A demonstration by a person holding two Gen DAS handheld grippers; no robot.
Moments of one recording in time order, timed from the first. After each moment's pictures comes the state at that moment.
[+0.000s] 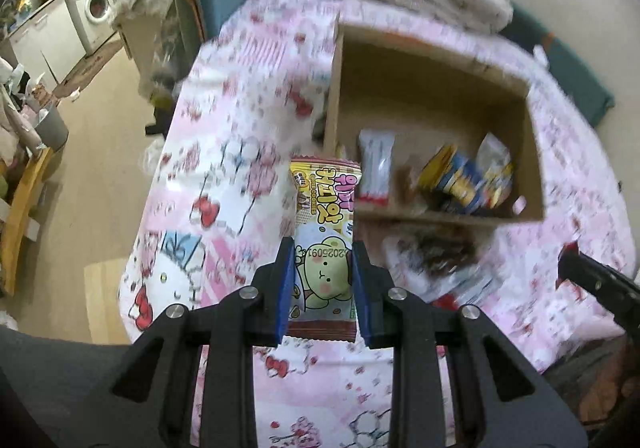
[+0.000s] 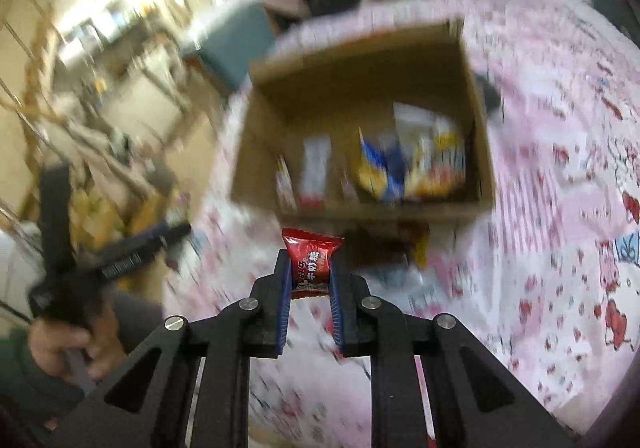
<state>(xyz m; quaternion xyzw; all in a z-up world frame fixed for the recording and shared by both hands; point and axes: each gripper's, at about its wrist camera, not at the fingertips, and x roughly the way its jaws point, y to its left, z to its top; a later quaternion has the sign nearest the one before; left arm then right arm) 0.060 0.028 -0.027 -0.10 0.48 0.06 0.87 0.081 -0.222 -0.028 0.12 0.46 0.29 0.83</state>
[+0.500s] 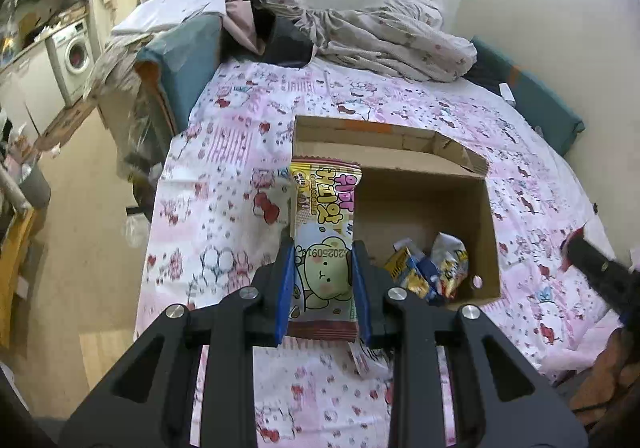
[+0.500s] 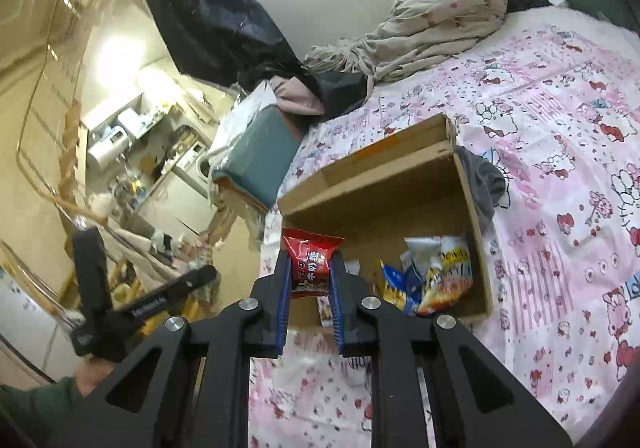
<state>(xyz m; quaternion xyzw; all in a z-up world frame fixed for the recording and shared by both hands) 0.124 0.025 0.044 -0.07 0.41 0.02 0.91 0.122 -0.261 0.031 0.25 0.35 0.29 0.85</state>
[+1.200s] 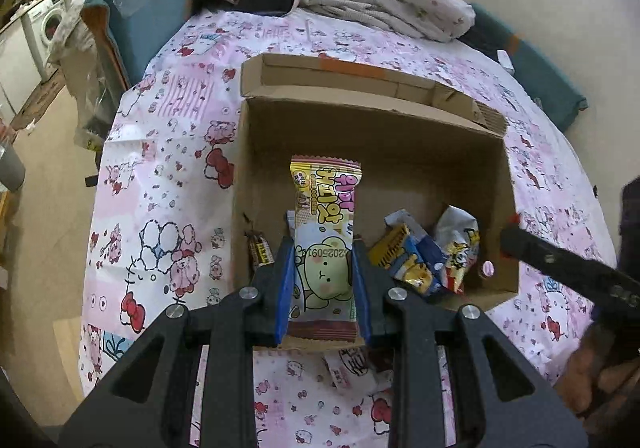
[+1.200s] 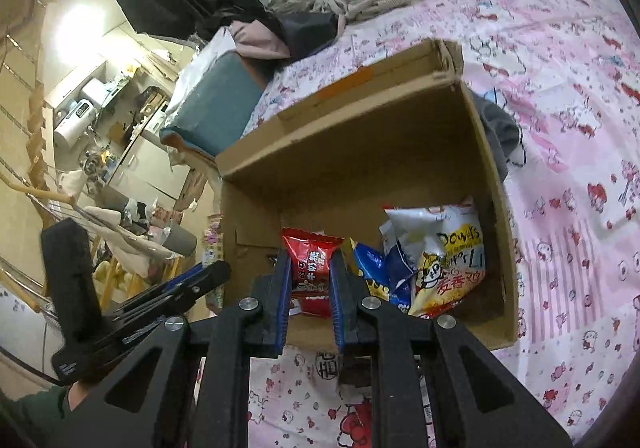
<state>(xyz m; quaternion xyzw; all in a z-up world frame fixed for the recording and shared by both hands) 0.166 -0.003 -0.029 -0.09 0.46 -0.02 0.88 0.186 -0.223 -0.045 0.22 0.46 0.27 0.82</state>
